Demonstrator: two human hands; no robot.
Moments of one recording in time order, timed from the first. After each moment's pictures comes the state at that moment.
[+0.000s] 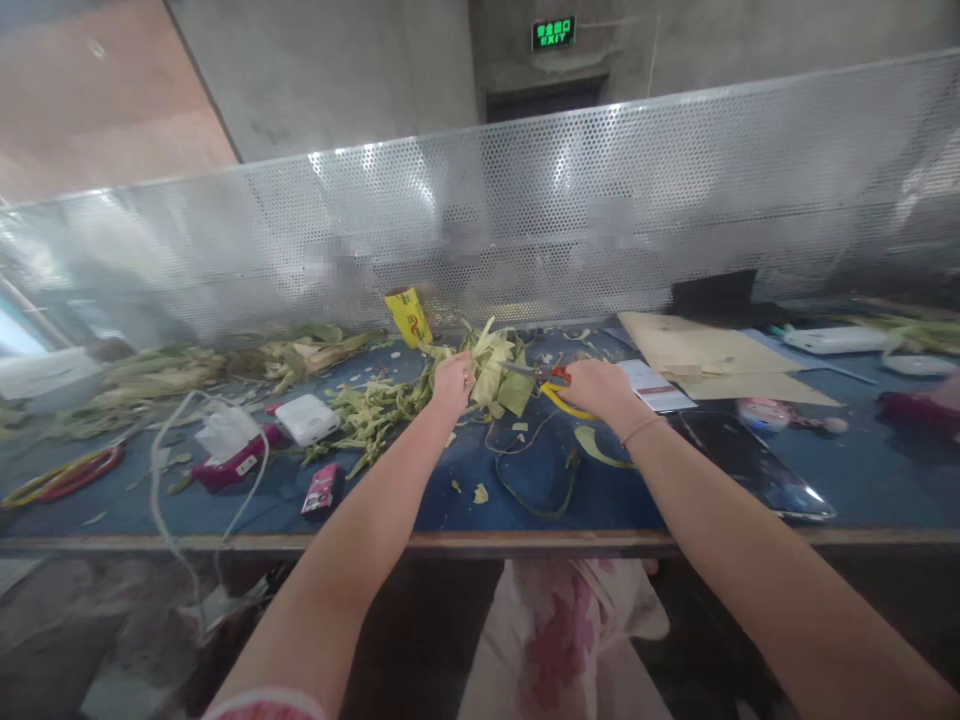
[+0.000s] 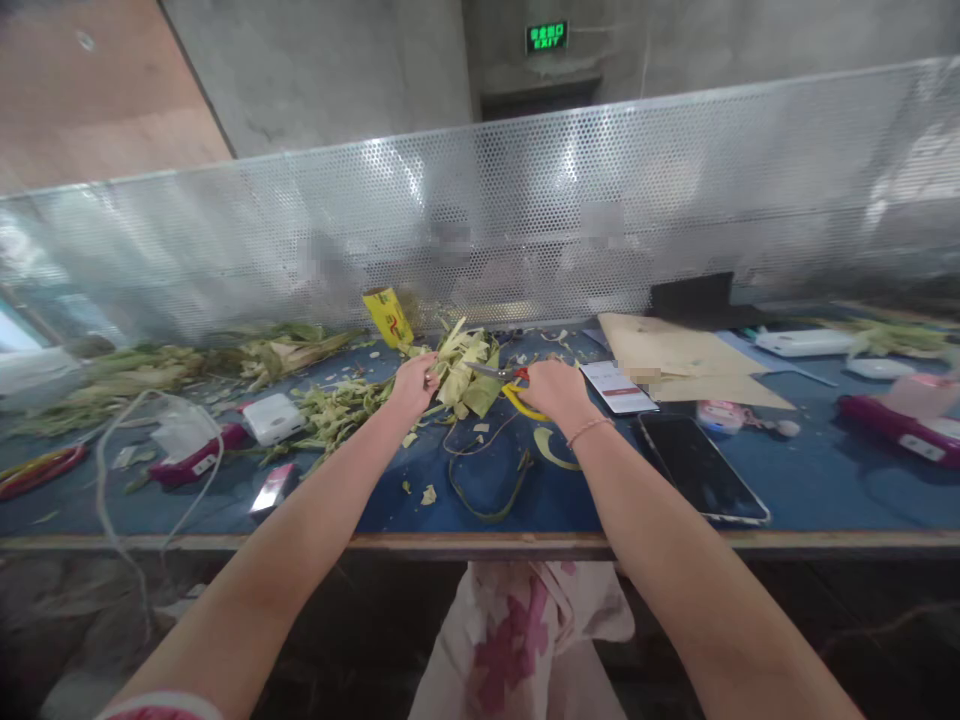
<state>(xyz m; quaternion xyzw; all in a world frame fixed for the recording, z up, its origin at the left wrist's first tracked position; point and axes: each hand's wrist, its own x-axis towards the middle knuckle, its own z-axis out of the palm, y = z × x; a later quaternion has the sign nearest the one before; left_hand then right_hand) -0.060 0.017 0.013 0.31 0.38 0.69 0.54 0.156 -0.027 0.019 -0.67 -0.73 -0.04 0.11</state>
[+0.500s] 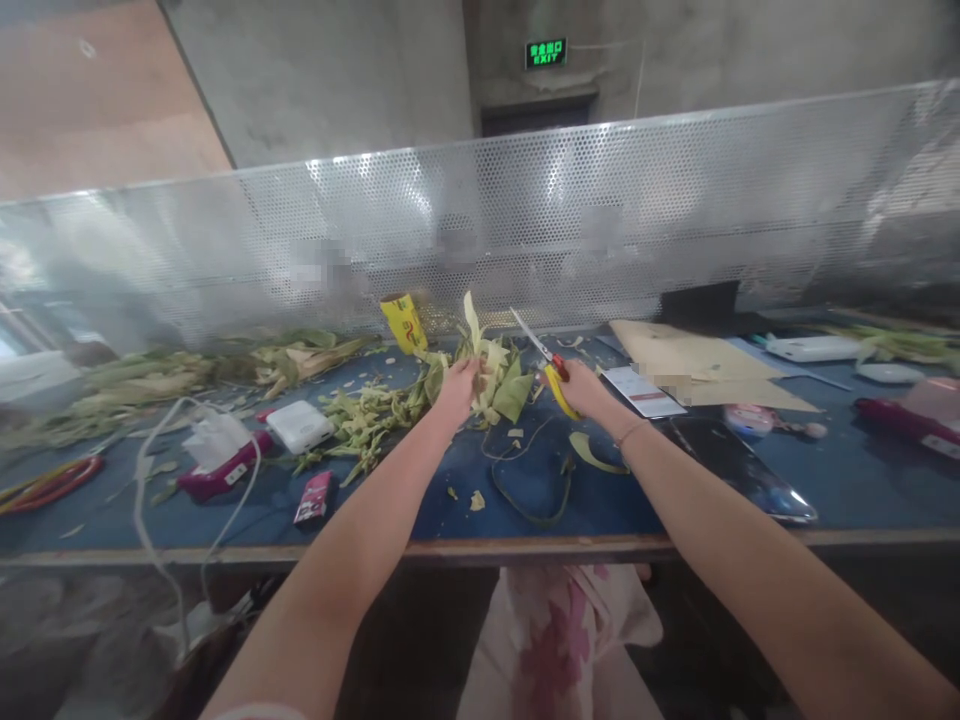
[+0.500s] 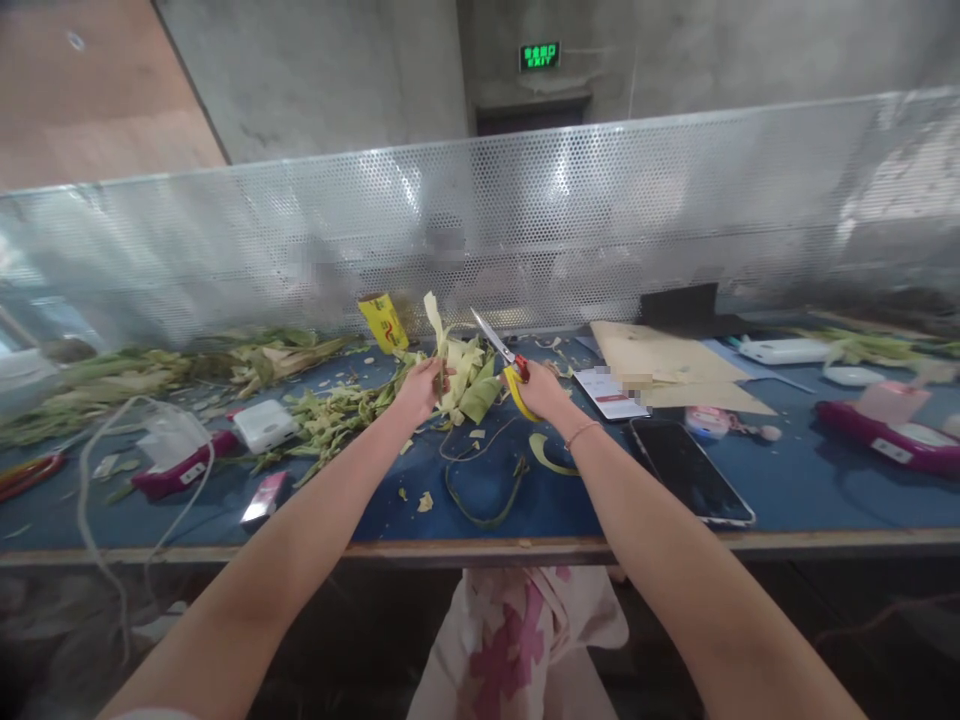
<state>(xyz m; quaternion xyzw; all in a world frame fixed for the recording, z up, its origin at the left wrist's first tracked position) -0.052 0.011 0.011 0.43 0.40 0.61 0.53 0.154 0.001 -0.002 -0.64 -0.70 0.06 0.31</state>
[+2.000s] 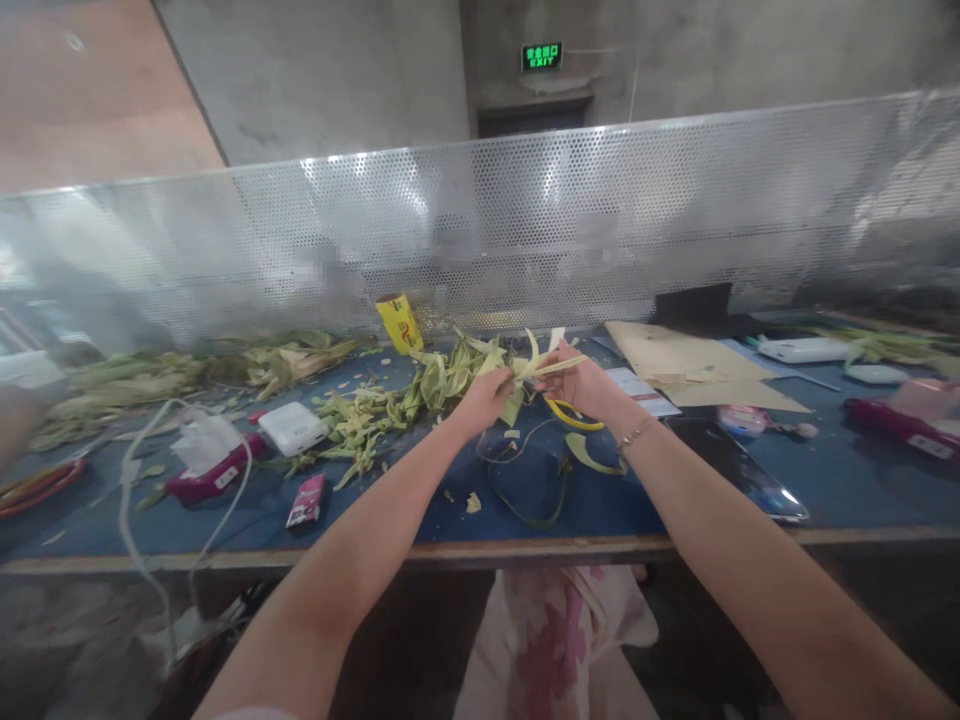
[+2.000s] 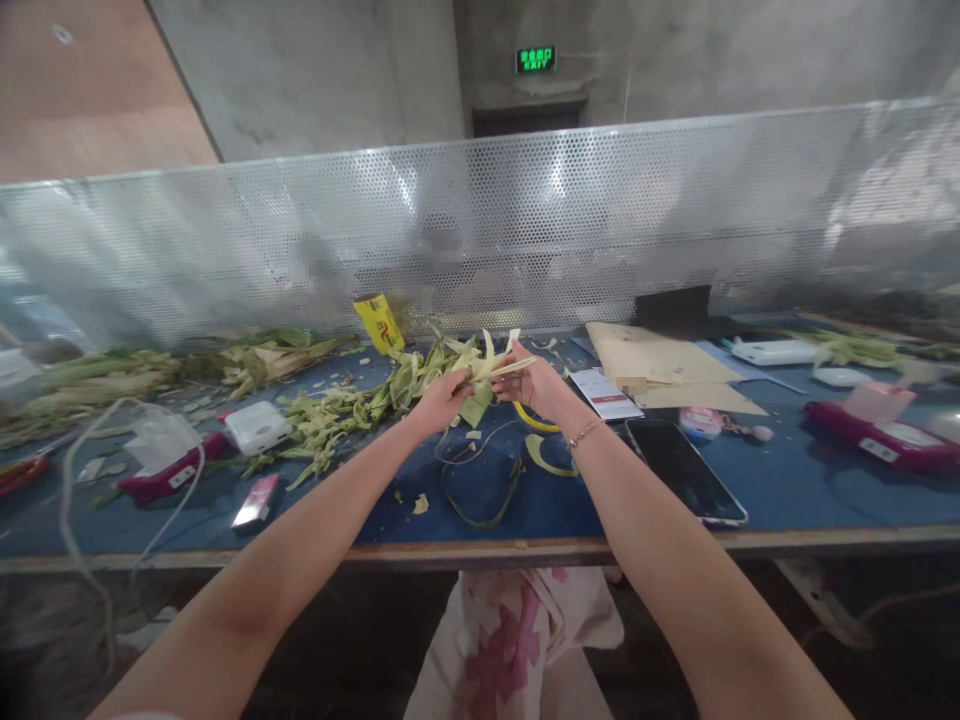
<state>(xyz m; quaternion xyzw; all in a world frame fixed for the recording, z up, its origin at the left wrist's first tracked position) -0.036 -0.007 0.007 0.81 0.37 0.42 0.17 0.153 -0.020 0.018 -0.31 -0.50 0.62 0.52</state>
